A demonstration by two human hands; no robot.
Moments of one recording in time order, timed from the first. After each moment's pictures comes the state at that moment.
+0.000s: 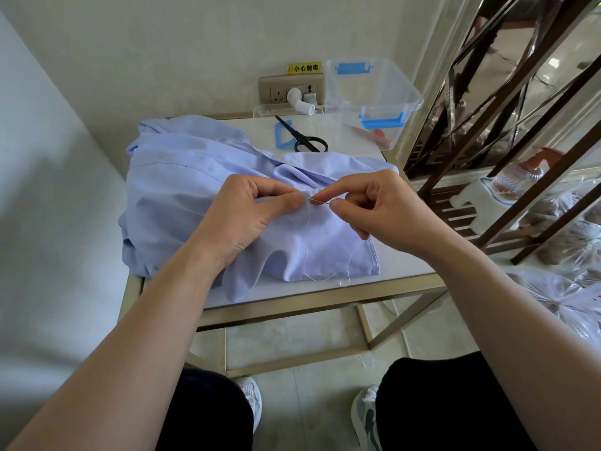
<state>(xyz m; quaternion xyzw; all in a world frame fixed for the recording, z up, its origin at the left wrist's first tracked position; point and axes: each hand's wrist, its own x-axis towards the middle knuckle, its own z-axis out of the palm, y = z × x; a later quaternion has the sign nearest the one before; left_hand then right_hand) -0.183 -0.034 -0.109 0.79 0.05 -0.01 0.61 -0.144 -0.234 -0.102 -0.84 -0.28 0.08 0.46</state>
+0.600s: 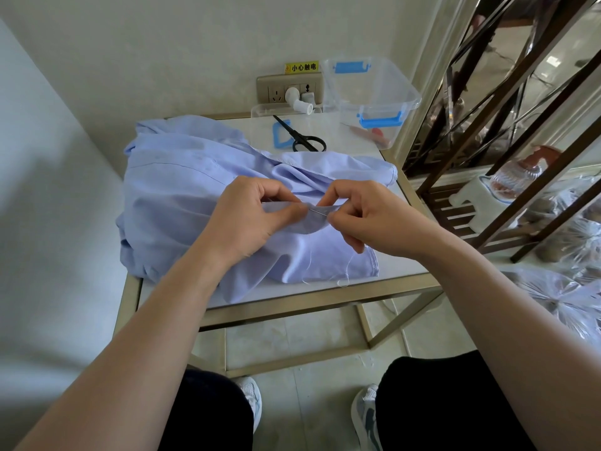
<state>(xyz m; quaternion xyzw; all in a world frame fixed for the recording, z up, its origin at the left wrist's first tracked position) -0.180 -0.035 -0.117 0.86 -0.02 0.04 0.50 -0.145 -0.231 -0.104 -0.86 -0.25 0.17 0.41</state>
